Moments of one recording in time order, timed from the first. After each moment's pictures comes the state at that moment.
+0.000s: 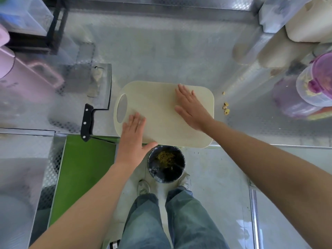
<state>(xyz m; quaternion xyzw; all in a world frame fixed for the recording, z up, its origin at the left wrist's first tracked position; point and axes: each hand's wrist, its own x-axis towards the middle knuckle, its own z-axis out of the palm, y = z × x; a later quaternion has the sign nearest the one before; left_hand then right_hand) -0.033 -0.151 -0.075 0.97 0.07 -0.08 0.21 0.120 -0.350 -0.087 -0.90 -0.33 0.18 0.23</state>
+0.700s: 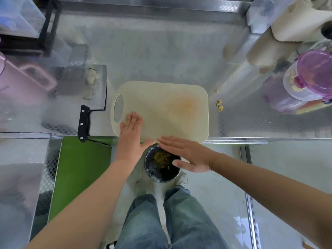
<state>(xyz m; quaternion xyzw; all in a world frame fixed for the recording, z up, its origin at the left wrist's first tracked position) -0.032 -0.152 -0.077 0.97 0.07 -0.08 0.22 0.015 -0.383 -0.067 -0.79 -0.53 0.25 0.20</state>
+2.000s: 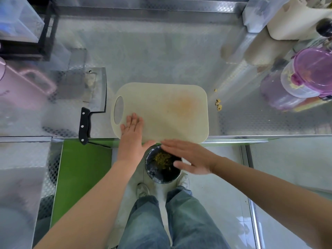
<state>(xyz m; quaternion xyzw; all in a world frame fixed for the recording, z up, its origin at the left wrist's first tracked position) -0.030 -0.154 -0.075 0.97 0.08 -0.11 0.20 0.003 -0.389 -0.072 -0.81 -0.50 0.24 0.20</state>
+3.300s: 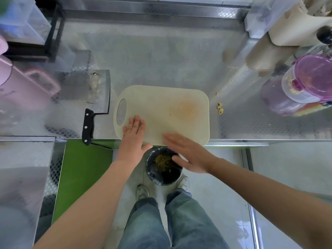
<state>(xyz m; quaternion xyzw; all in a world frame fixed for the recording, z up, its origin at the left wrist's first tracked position) -0.029 -0.144 -0.069 0.97 0.04 -0.17 0.18 0.006 -0.378 -0.075 -0.83 -0.47 0.20 0.22</state>
